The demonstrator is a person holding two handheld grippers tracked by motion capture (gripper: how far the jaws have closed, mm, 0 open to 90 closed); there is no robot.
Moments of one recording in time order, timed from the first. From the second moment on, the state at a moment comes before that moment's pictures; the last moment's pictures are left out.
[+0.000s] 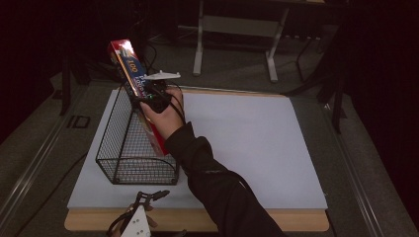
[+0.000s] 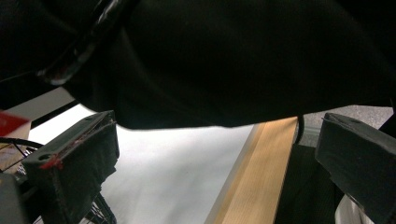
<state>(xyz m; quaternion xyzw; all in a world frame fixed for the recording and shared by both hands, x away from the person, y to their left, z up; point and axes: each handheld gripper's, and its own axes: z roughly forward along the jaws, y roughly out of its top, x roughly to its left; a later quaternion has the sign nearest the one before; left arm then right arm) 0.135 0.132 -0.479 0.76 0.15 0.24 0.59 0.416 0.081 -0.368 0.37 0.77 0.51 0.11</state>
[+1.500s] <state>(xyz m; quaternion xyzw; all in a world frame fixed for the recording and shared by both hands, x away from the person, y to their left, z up) 0.134 0.131 -0.479 0.76 0.15 0.24 0.59 0.422 0.096 -0.449 0.44 0.81 0.37 0.11</state>
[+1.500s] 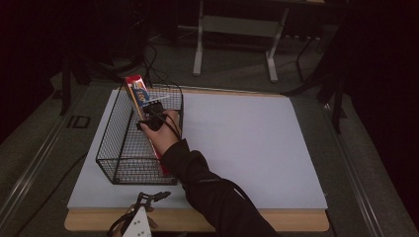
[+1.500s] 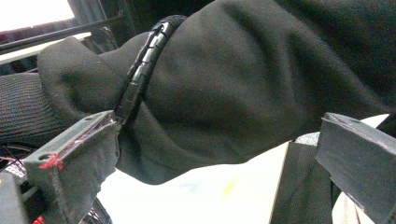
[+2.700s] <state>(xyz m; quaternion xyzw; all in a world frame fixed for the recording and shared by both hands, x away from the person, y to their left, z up) 0.134 0.130 -0.479 0.76 0.14 0.23 0.58 0.422 0.088 -0.431 0.41 0.83 0.38 0.09</state>
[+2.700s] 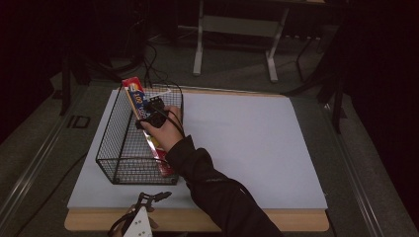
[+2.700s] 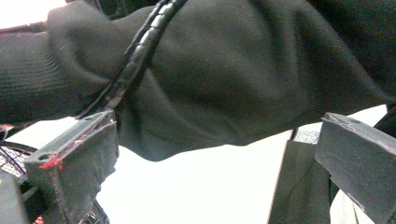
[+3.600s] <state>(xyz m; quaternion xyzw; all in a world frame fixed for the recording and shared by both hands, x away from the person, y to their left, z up) 0.139 0.125 -0.482 0.77 0.15 0.23 0.57 0.394 -0.006 -0.391 0.36 0.83 0.43 0.08</state>
